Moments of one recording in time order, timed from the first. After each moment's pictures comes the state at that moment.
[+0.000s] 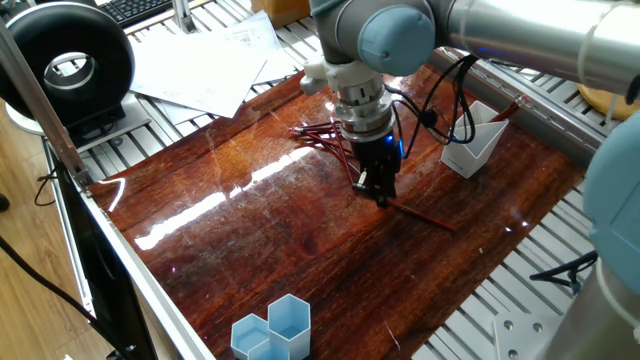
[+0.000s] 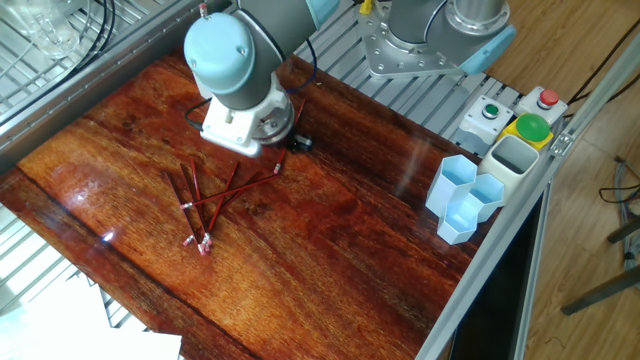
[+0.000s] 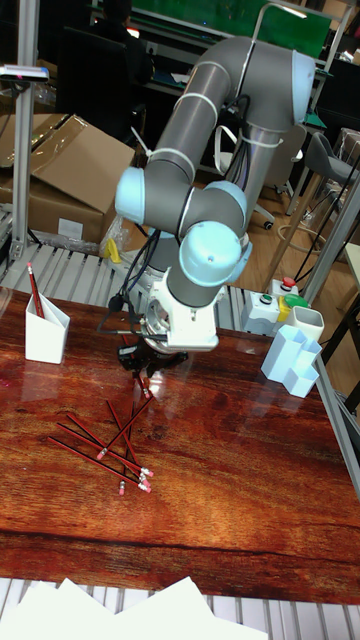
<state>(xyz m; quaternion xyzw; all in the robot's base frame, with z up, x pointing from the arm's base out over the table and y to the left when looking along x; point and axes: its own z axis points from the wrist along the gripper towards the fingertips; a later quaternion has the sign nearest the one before) 0.415 -0.021 0.004 0.13 -0.97 0.03 0.18</state>
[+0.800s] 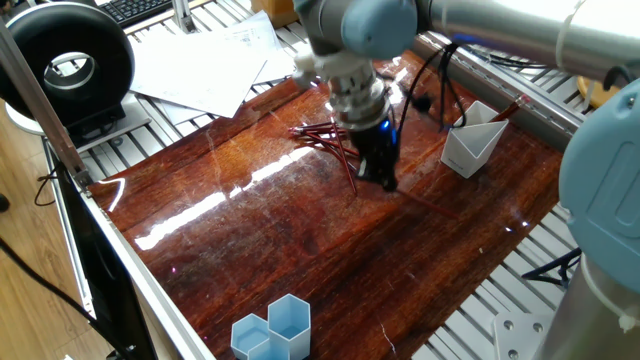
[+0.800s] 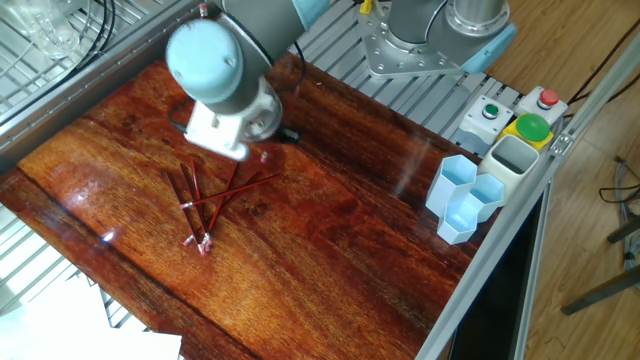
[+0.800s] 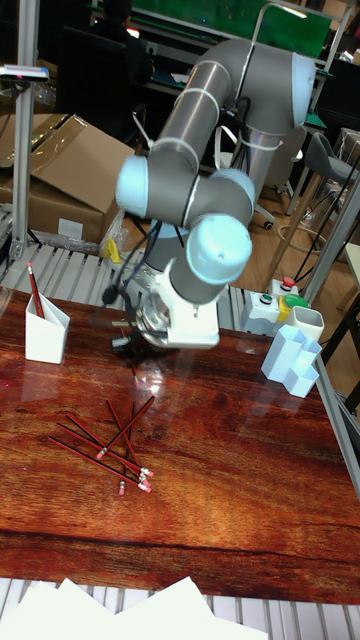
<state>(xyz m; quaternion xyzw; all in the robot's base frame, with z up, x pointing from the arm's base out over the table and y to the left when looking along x) 0.423 -0.052 0.048 0.14 -0.97 0.06 0.21</state>
